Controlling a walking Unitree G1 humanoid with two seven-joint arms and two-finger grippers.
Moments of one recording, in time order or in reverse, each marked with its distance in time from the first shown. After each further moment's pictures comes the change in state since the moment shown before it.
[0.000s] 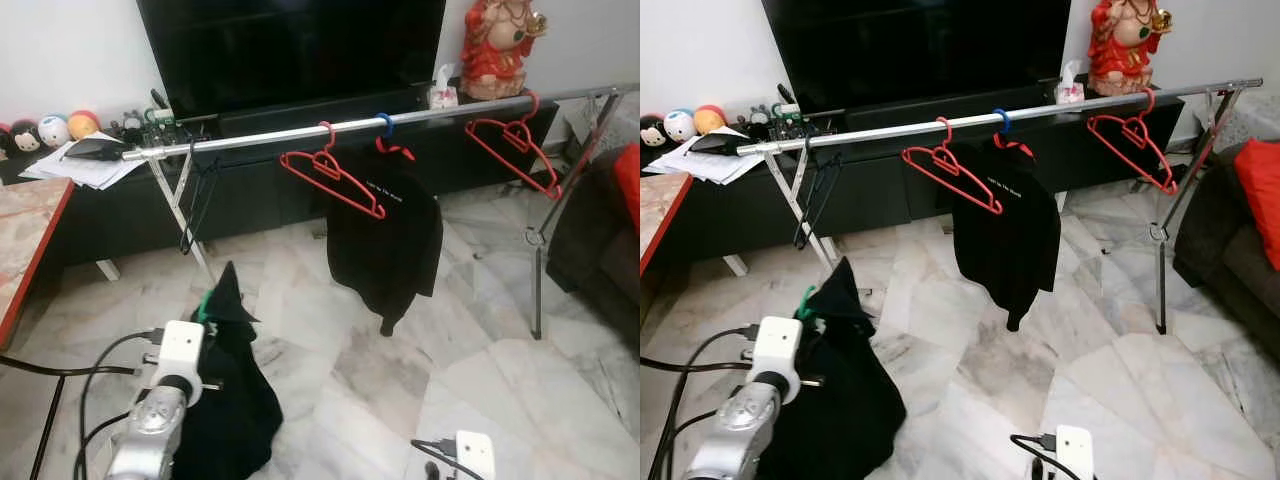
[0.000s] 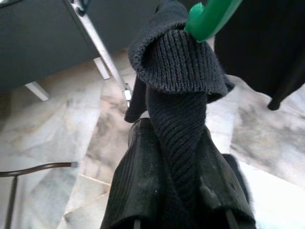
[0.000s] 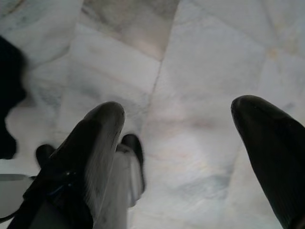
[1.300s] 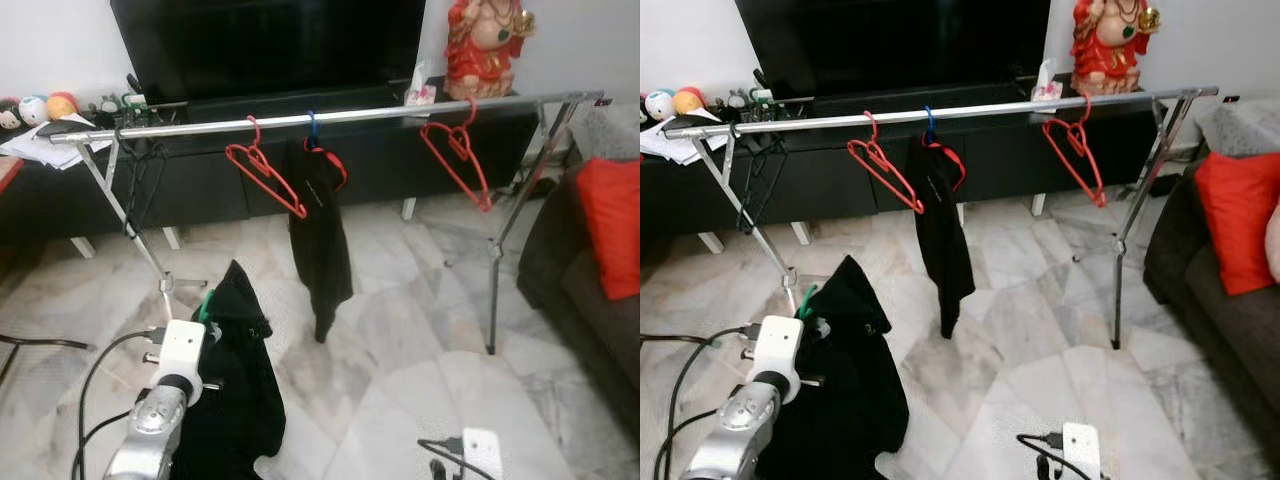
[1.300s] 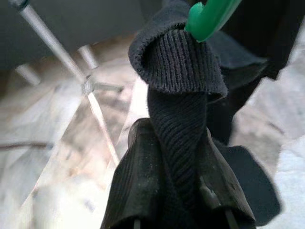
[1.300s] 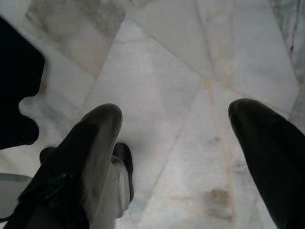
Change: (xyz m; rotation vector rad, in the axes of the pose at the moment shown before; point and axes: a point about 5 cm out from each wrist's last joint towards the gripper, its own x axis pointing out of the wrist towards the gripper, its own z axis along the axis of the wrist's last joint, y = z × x) left arm -0.005 0.026 -0.004 0.035 0.020 0.095; right arm 0.001 0.004 0.006 -0.005 -0.014 0.061
